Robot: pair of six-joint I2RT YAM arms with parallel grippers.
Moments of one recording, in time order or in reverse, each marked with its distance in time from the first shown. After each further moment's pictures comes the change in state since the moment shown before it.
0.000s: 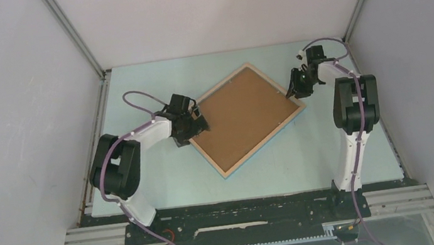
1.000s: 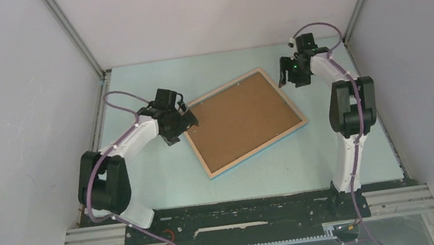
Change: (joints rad) left arm 0.081 -0.095 0.094 -0.208 -0.058 0.002; right arm 0.051 -0.083 0.085 -0.082 0.137 -0.027
